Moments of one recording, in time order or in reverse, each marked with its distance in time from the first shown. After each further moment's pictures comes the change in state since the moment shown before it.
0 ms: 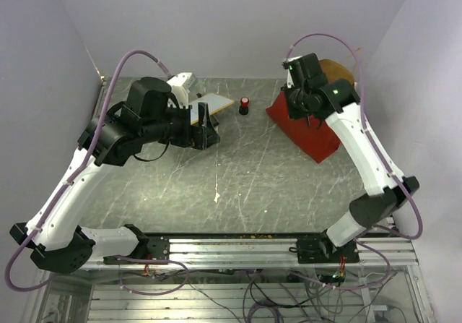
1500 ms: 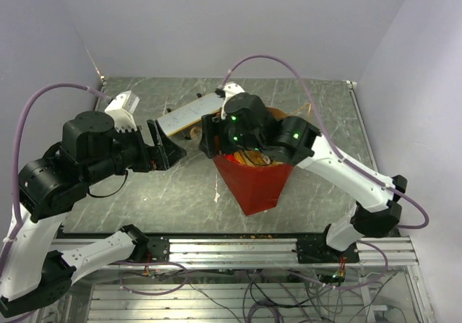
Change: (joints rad) left arm 0.000 -0.286 -0.027 -0.161 -0.143 -0.209; right arm 0.610 -0.027 -0.041 0.300 -0.097 0.423
